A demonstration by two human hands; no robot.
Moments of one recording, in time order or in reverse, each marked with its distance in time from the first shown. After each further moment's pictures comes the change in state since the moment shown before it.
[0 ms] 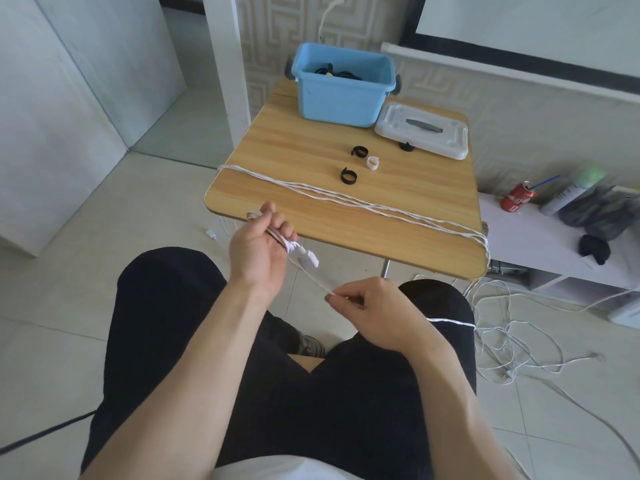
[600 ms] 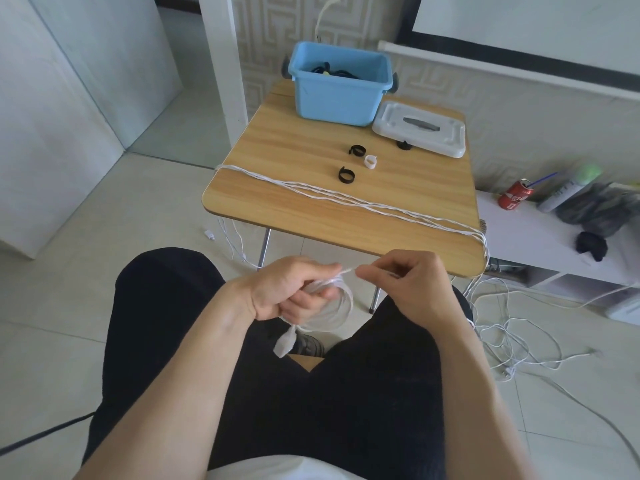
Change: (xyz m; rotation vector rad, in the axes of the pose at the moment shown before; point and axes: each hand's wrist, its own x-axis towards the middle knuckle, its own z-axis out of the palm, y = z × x) left_hand -0.023 0.010 0.004 0.789 -0.809 -0.682; right_hand -0.001 0.011 -0.035 0.288 0.396 -0.014
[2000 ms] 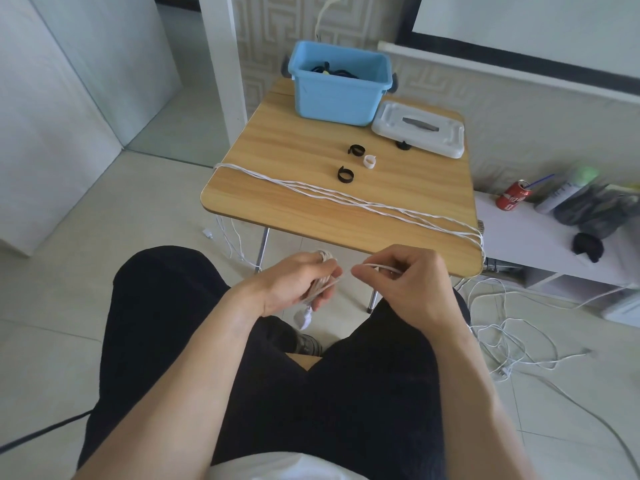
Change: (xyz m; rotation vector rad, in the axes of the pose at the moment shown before) left_hand 0.014 -0.008 0.004 0.160 0.342 0.015; right_hand -0.006 -0.010 0.003 -0.044 0.050 -0.032
